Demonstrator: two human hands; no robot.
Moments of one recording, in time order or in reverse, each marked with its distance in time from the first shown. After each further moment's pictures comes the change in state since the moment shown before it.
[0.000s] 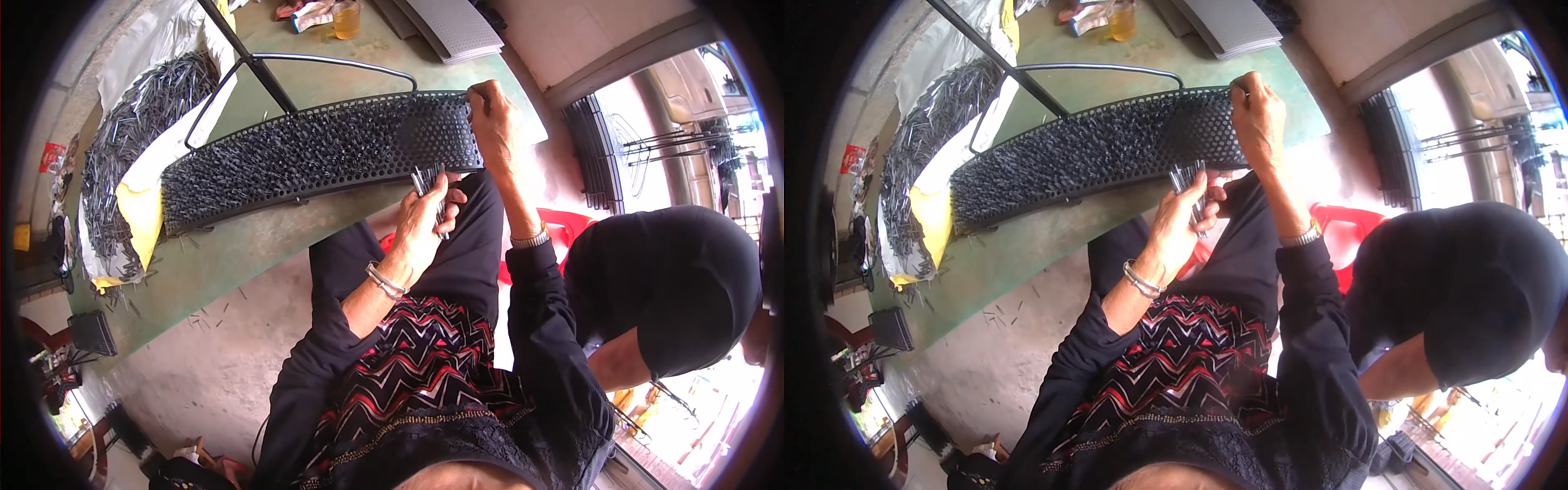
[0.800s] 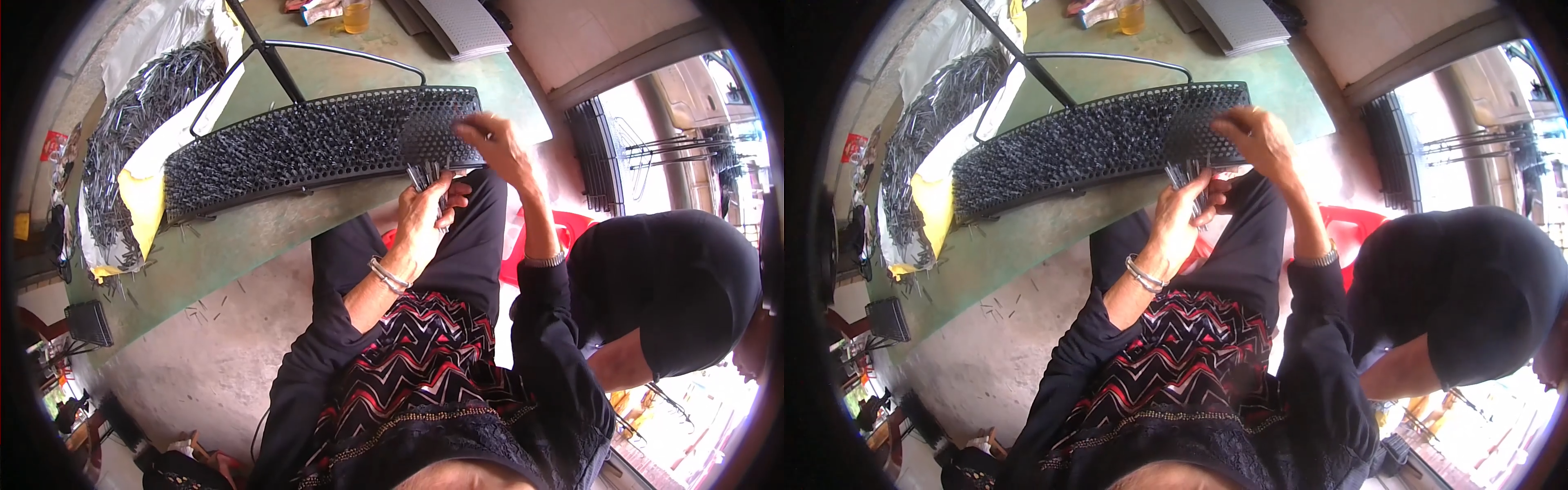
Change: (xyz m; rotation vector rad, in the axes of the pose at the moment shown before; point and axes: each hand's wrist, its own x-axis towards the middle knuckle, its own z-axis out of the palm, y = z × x) left_hand -0.005 0.003 0.000 0.010 0.083 0.057; right_hand -0.020 -0.011 -0.030 0.126 -0.553 0.126
